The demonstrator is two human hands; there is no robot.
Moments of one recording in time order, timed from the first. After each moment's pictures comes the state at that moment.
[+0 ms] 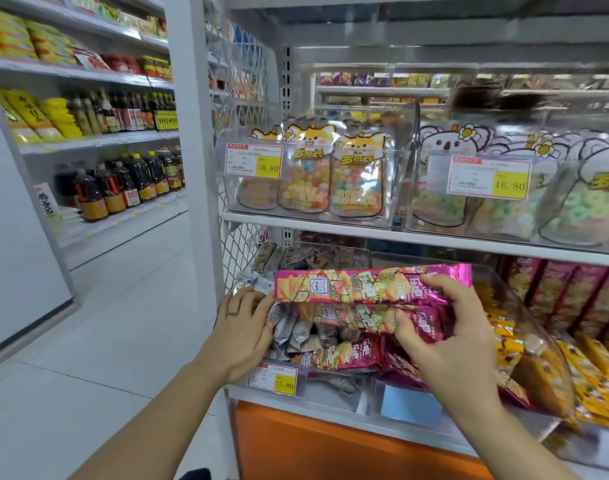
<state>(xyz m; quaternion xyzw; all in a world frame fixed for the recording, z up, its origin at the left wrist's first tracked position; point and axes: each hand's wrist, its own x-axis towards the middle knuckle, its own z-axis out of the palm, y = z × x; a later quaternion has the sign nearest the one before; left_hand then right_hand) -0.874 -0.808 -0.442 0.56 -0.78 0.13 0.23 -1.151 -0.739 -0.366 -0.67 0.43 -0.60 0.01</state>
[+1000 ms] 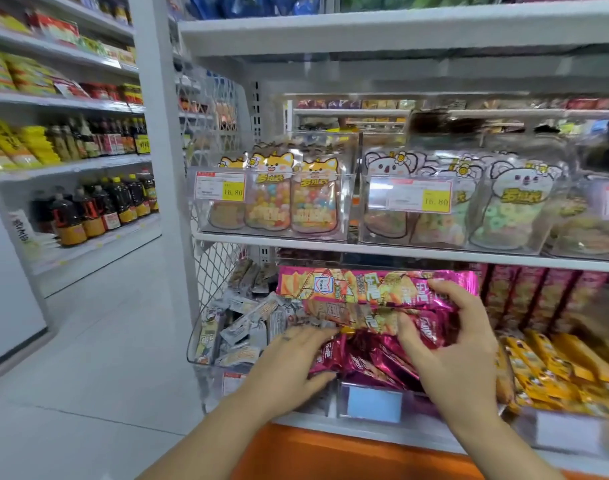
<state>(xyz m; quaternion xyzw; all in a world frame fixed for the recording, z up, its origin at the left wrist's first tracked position) -0.986 -0.756 -0.399 0.47 -0.86 0.01 0.19 -1.186 -0.706 -0.350 -0.62 0.44 -0.65 -0.03</state>
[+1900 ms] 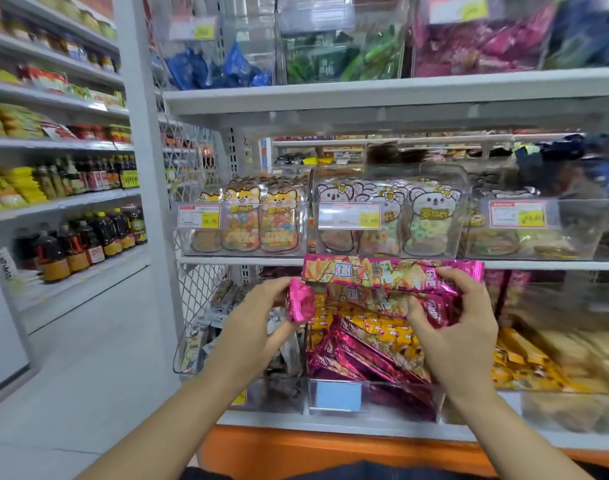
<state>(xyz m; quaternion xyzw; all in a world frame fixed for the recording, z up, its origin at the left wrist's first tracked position) -0.996 -0.698 -0.319 0.37 -0.79 -0.02 0.49 -1.241 -0.669 -0.324 -0.56 0.45 -0.69 -0.10</state>
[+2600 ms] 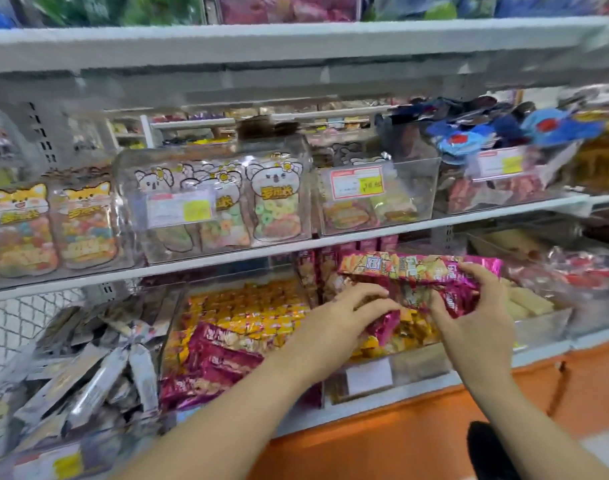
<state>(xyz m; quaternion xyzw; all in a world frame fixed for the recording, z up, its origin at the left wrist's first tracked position) -1.260 -0.731 -0.348 0.13 -0.95 0.00 0.29 -1.434 -0.643 -0.368 -0.41 0.65 -0.61 -0.17</state>
